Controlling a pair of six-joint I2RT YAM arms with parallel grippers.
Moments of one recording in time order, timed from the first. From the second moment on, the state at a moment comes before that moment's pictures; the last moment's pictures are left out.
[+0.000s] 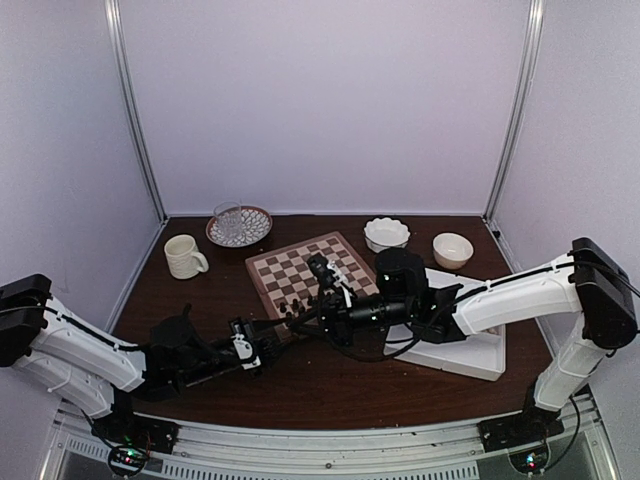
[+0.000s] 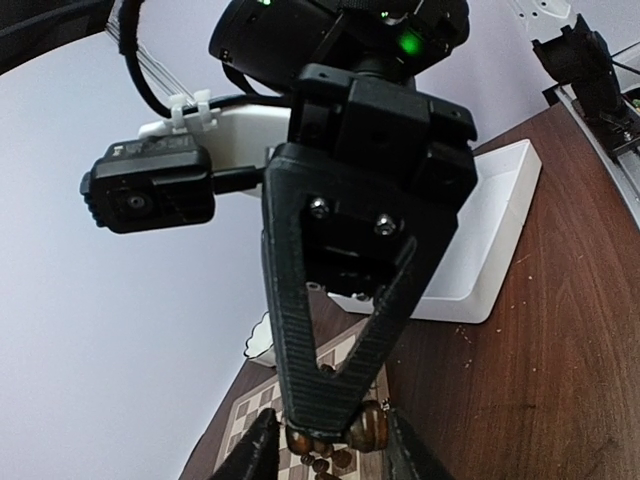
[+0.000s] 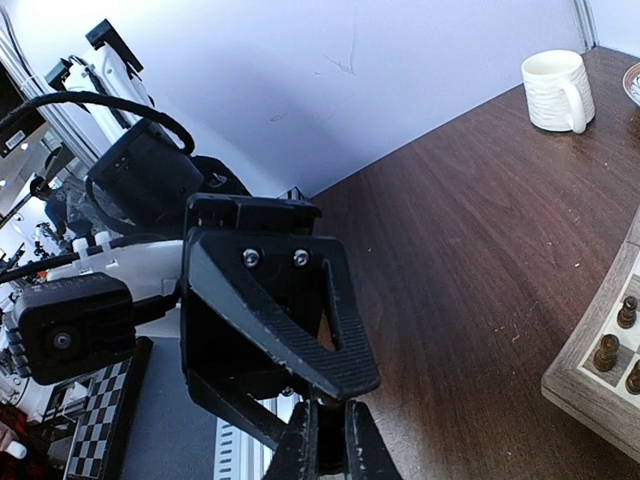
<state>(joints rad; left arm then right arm) -1.18 1.34 0.27 1.10 -0.09 0.72 1.03 1.64 0.90 0.51 -0.57 0.42</state>
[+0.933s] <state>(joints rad) -1.18 1.33 0.27 1.04 -0.07 0.73 1.02 1.56 1.08 0.03 -0.56 0.22</state>
